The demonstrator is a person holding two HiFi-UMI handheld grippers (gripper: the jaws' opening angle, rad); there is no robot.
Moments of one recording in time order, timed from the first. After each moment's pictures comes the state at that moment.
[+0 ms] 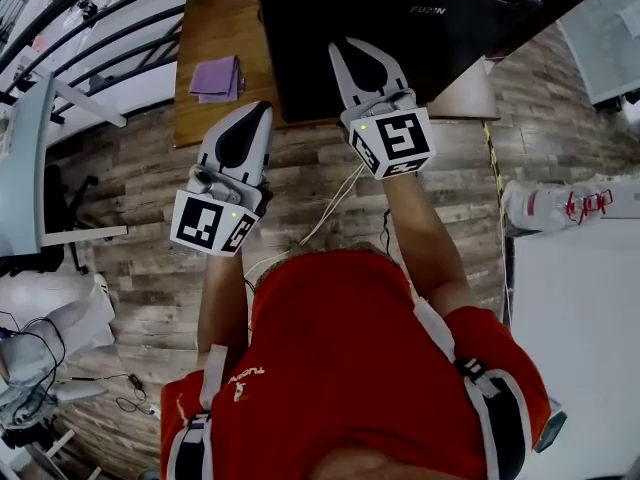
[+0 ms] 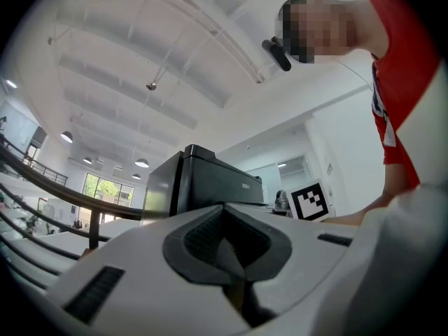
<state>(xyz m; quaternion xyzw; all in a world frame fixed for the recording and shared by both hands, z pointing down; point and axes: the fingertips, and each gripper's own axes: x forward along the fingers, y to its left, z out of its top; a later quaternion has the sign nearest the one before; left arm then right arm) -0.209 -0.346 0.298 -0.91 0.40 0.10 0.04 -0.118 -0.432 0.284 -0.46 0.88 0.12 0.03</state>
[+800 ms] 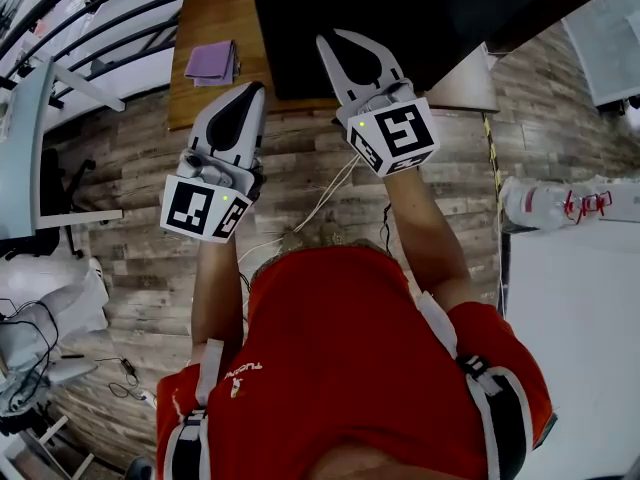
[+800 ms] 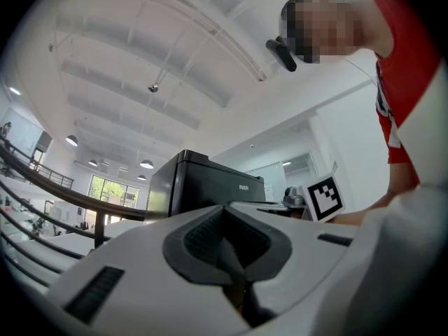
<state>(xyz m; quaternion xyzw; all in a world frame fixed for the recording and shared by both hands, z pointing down) -0.203 -0.339 0.293 -0.90 0.42 0.10 0.04 -0.125 -0.405 0.277 -0.41 0.91 0.11 0.04</state>
